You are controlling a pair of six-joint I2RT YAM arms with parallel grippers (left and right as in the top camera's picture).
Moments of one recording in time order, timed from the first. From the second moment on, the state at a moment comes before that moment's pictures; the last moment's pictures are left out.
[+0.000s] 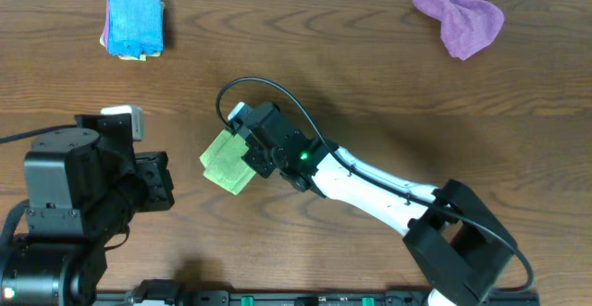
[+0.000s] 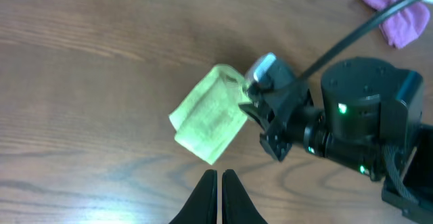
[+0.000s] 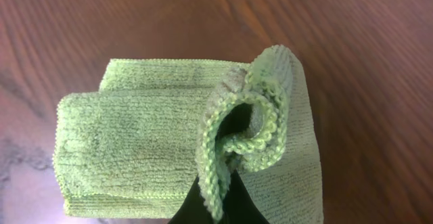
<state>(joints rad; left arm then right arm) -0.06 0.90 1.40 -1.31 0.16 -0.22 0.86 1.85 1.18 -0.18 -0.01 -0.06</state>
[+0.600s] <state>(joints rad) -0.06 0.88 1.40 -1.30 0.11 -0.21 0.87 1.85 1.18 -0.23 -0.32 -0.04</state>
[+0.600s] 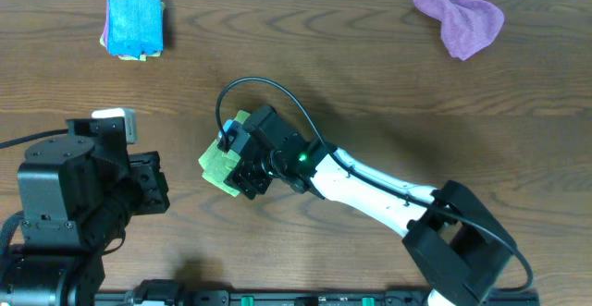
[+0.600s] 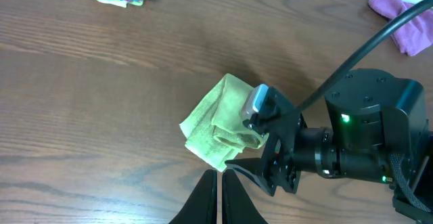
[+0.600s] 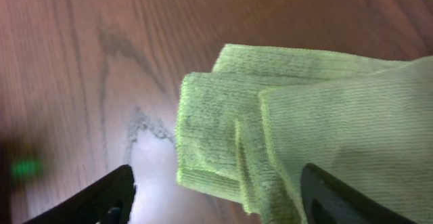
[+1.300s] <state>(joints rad) -0.06 0.88 1.35 -1.35 0.07 -0.17 0.78 1.94 1.19 -0.10 -0.07 0.05</state>
